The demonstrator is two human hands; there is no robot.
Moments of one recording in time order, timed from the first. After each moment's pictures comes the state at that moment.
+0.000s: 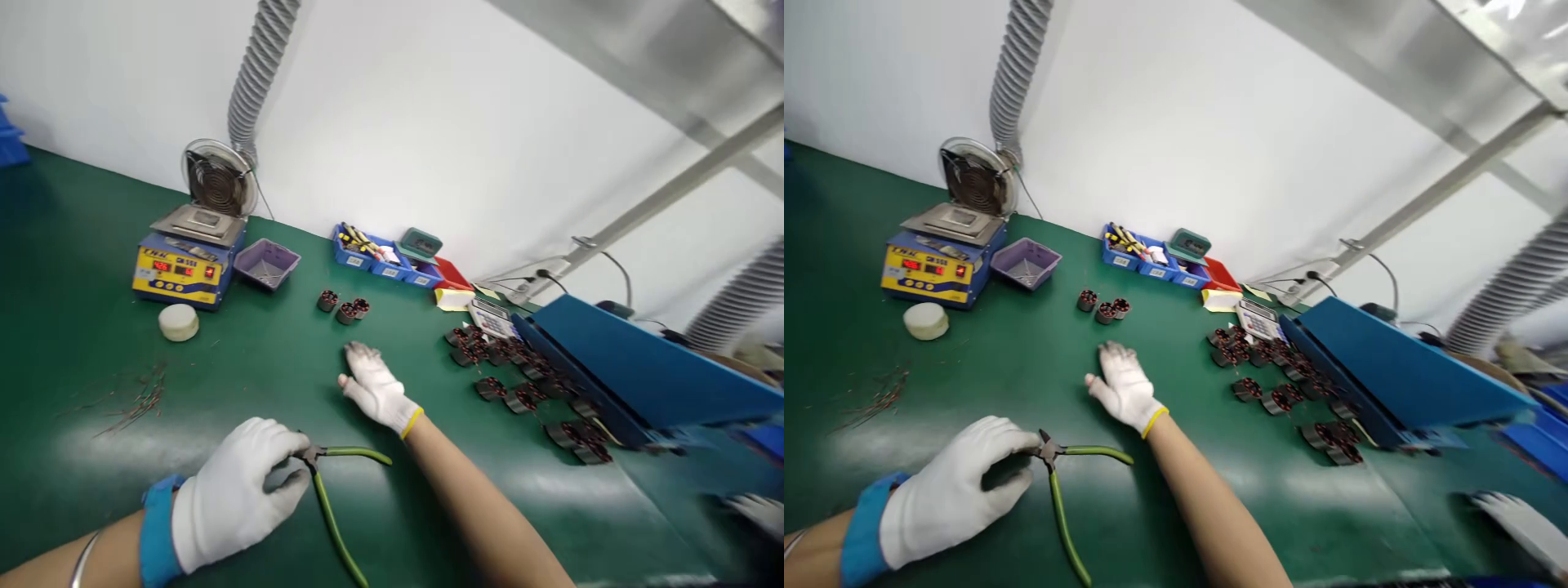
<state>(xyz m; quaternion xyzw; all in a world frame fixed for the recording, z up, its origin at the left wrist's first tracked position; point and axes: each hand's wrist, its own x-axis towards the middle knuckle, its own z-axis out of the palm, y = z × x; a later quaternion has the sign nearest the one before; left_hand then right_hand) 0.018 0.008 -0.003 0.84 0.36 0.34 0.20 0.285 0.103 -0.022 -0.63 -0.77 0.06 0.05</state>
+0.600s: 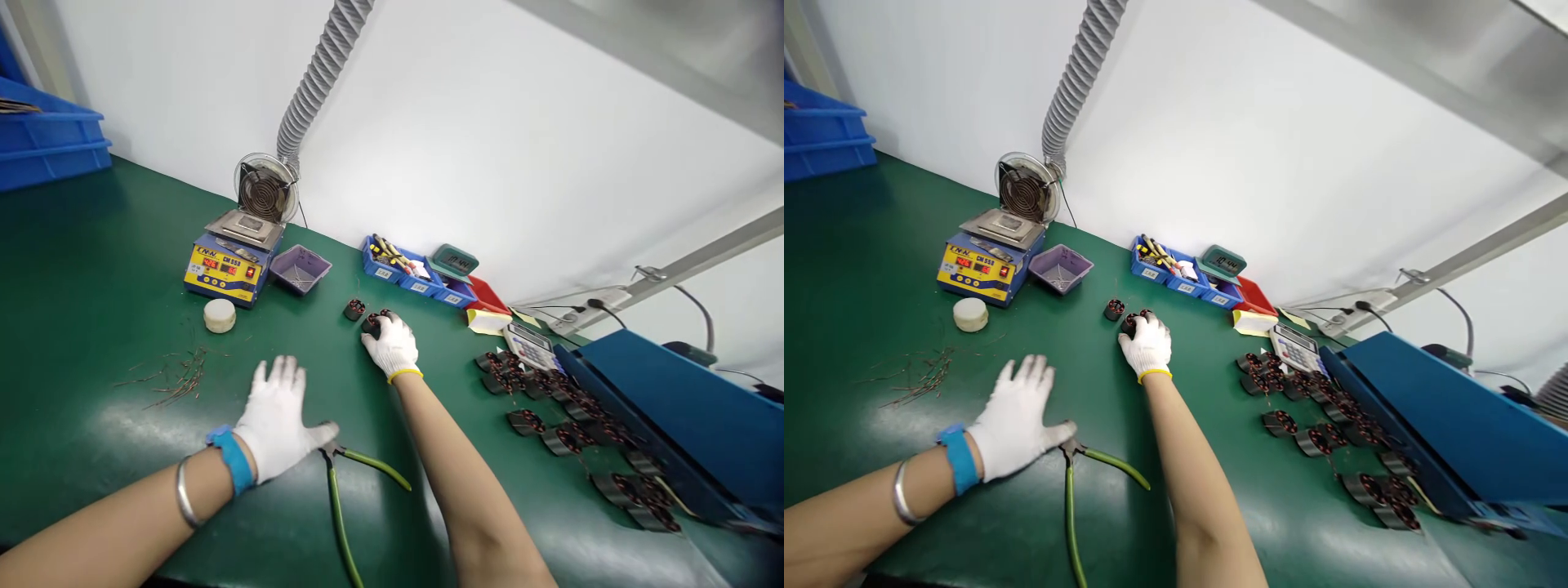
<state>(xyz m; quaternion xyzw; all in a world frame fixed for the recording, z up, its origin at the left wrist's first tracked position) 0.029 0.053 -0.026 0.80 0.57 0.16 0.08 0.261 0.190 -0.003 -0.71 -0.69 -0.07 0.13</state>
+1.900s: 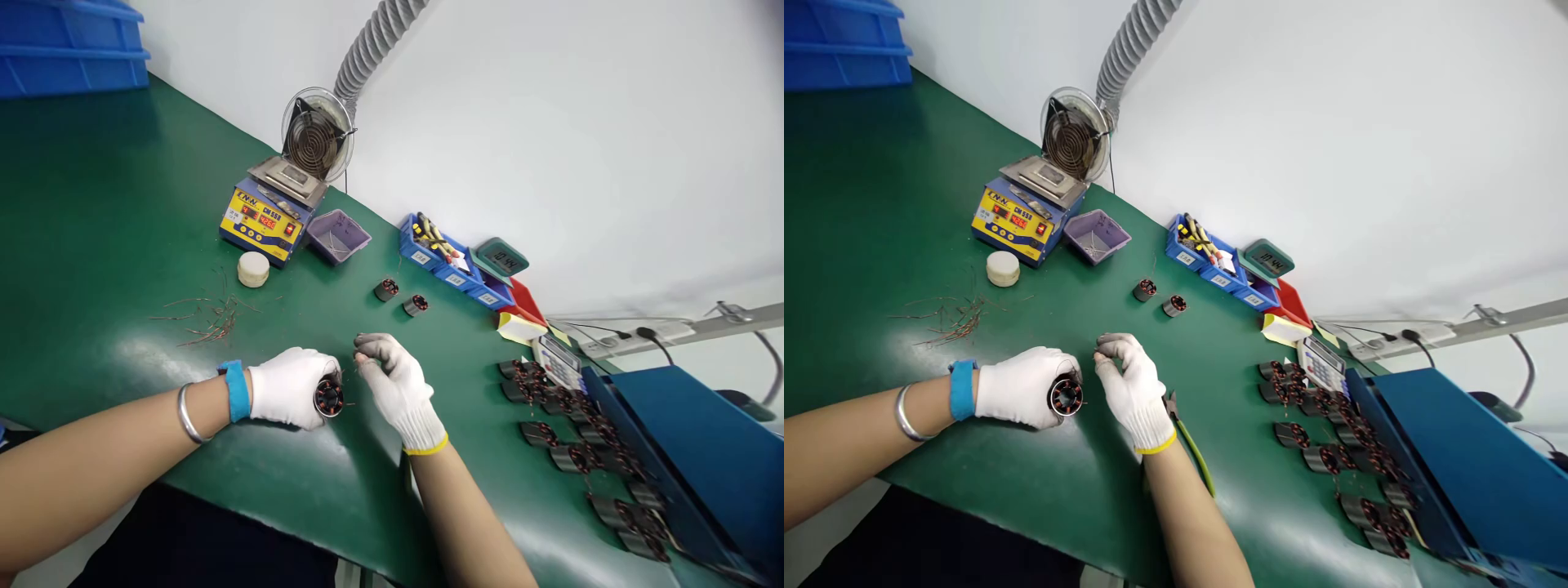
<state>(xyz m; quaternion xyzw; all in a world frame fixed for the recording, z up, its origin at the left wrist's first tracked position) 0.004 0.056 -0.009 0.85 0.40 0.19 0.29 0.198 0.069 0.022 -0.51 -0.76 0.25 0.33</state>
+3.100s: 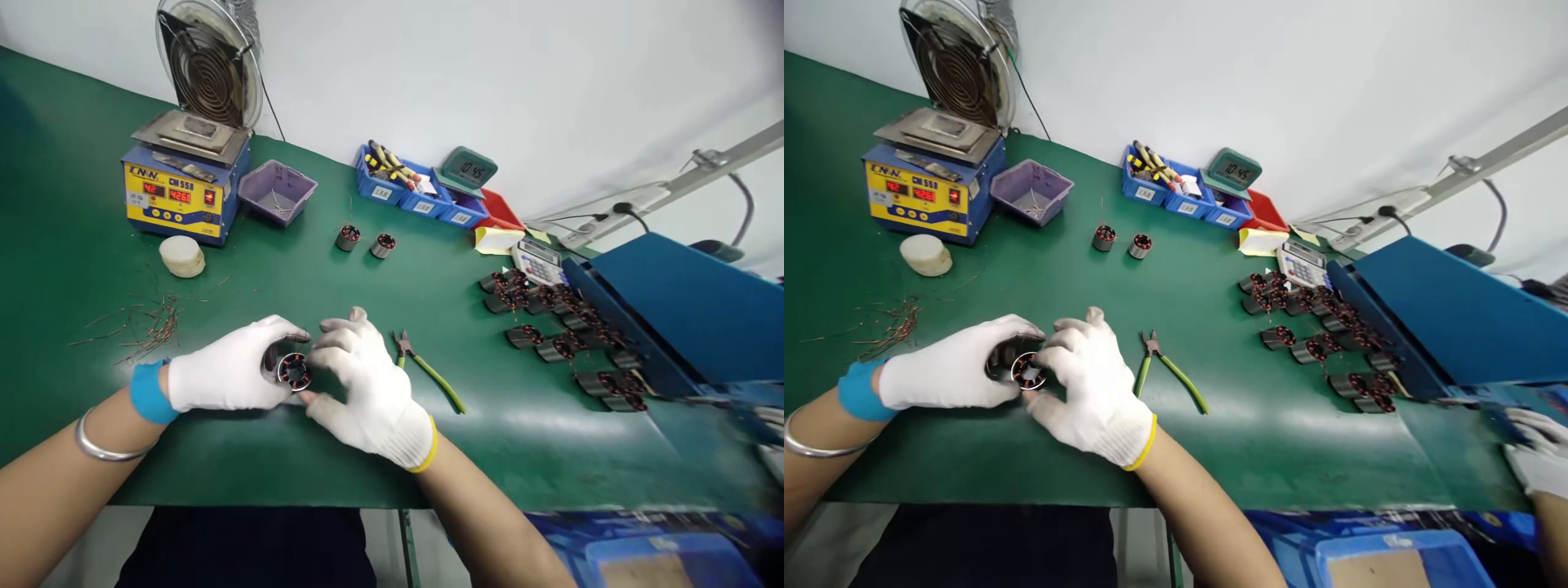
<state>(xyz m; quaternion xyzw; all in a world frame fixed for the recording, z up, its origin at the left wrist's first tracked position) -0.009 0.060 0.015 0.81 0.38 0.19 0.39 0.196 0.017 0.021 -0.40 -0.86 0.08 0.29</state>
